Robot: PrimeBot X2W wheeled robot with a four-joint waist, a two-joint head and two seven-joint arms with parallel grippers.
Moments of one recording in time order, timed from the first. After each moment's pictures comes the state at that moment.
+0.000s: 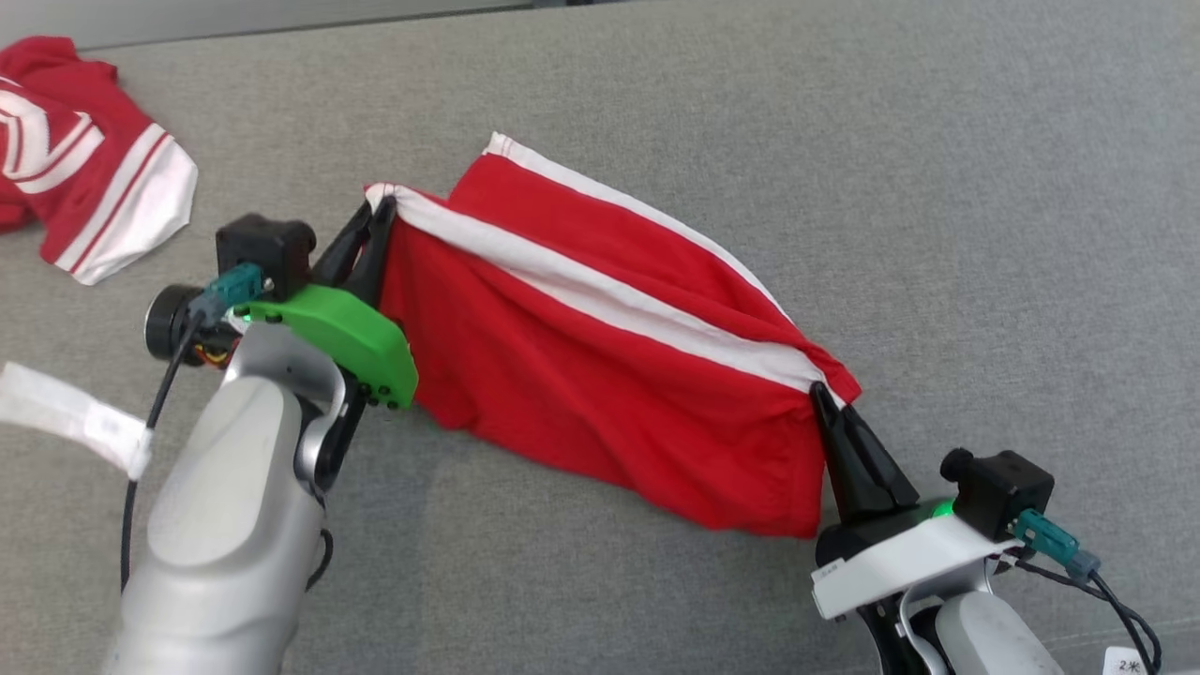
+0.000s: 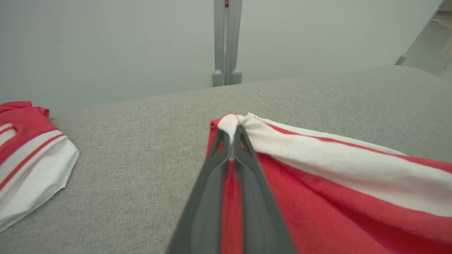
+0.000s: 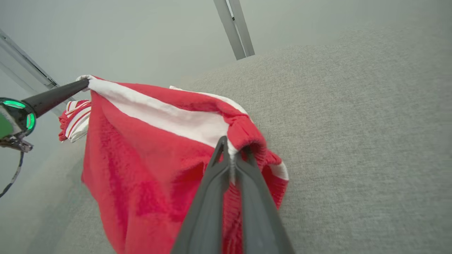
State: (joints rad) left arm -0.60 0.16 -0.29 0.49 -0.35 -0.12 -0.03; right arm -0.09 -0.07 0.25 0.15 0.40 0.13 -0.26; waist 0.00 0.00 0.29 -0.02
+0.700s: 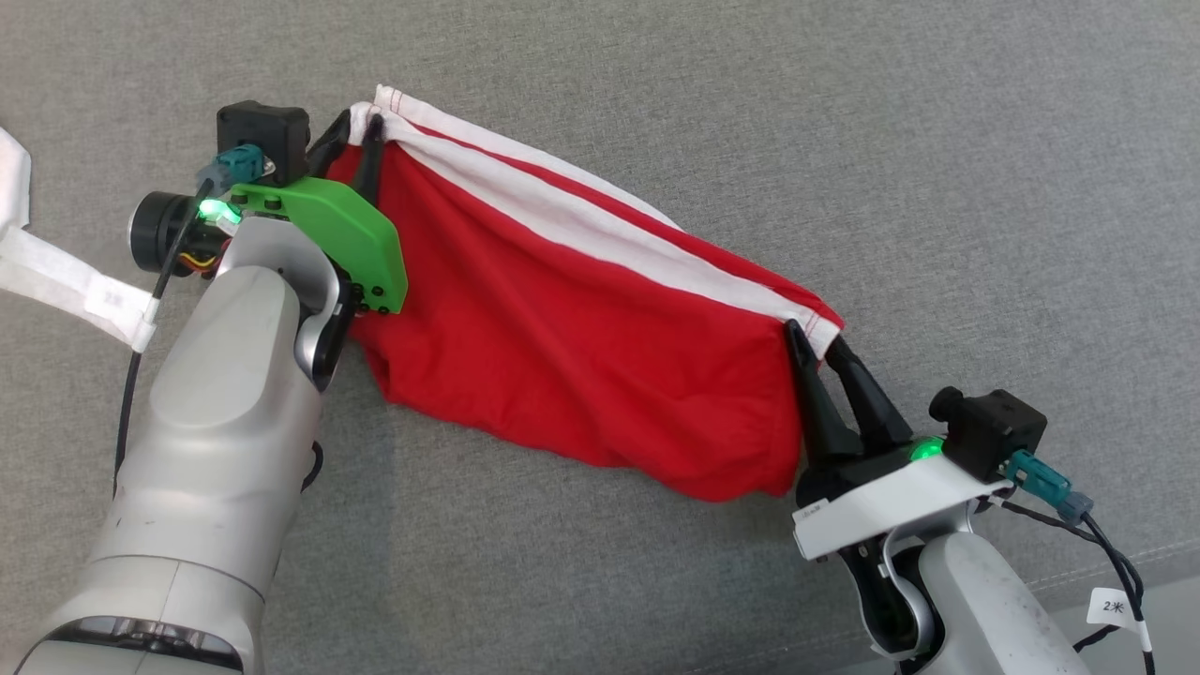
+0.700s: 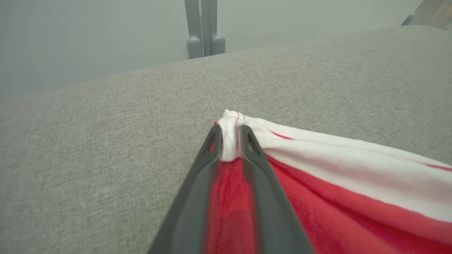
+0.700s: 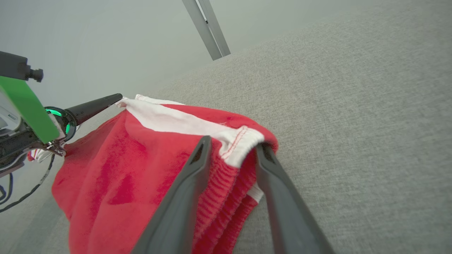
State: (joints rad) left arm -0.94 0.12 -0.36 0.94 -0.35 -0.12 -0.09; right arm -0.21 -0.05 0.26 0.19 0.44 0.13 -0.26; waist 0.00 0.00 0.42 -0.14
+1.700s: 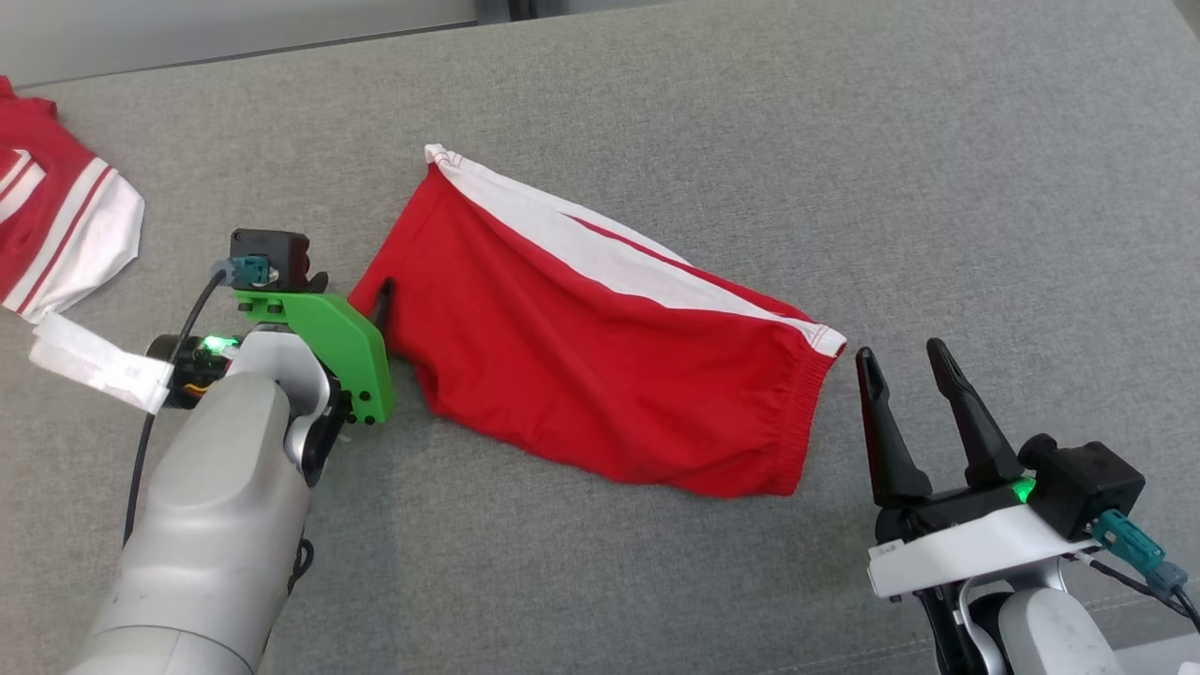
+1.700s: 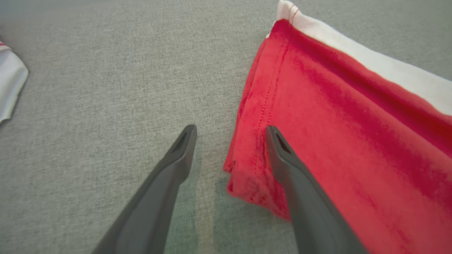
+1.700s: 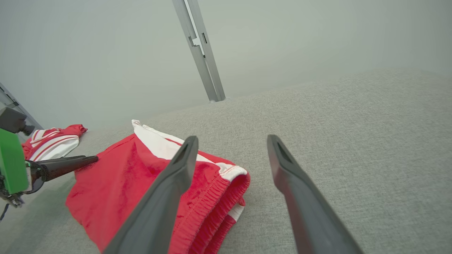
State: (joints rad) left arm -0.80 0.15 -0.39 1.01 -0.45 -0.12 0.05; right arm -0.04 -0.05 0.11 -0.02 0.29 0.13 -0.21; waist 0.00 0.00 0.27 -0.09
